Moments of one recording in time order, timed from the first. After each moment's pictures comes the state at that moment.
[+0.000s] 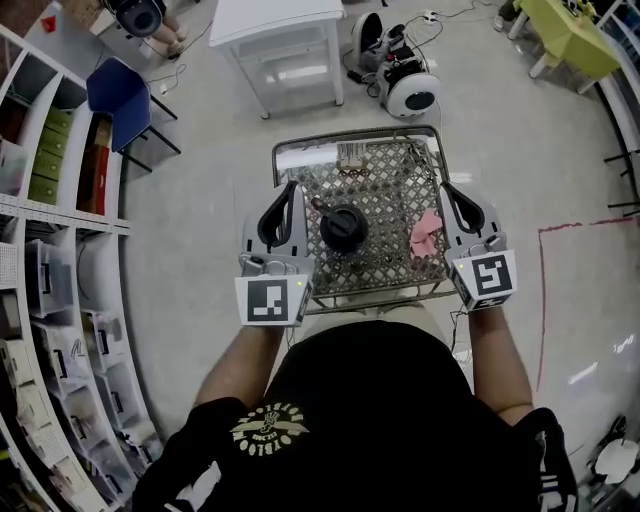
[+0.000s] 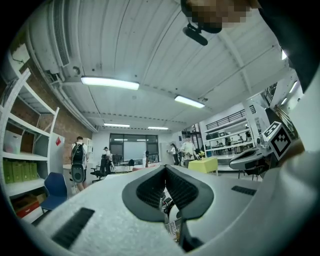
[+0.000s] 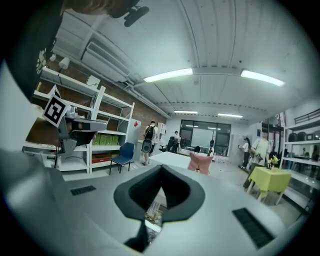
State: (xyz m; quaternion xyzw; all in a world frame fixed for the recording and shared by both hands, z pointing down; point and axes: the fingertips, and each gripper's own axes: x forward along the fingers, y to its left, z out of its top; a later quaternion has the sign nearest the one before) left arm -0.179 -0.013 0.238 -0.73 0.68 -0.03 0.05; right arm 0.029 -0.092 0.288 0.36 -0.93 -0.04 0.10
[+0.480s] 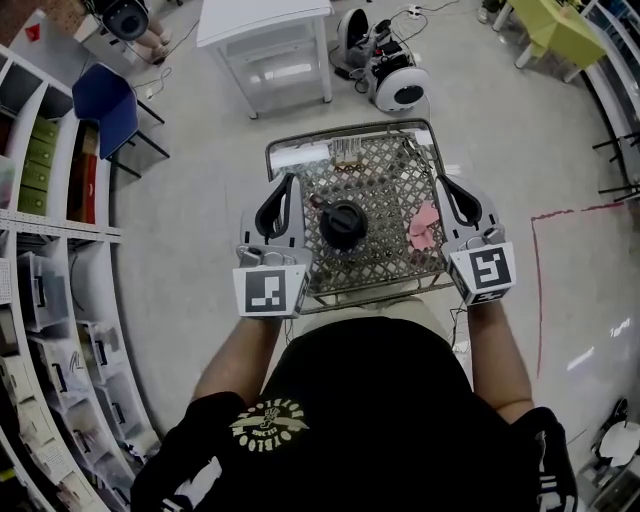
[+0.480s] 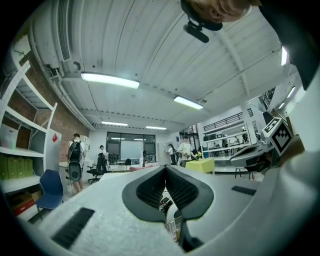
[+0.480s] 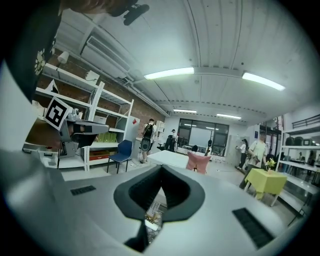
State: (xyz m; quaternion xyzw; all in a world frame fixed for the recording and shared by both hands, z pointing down) left arm -0.186 -0.023 0.247 -0.74 0.67 -0.02 0.05; right arm 0.024 -0.089 0.283 0.37 -0.92 -0.05 0.12
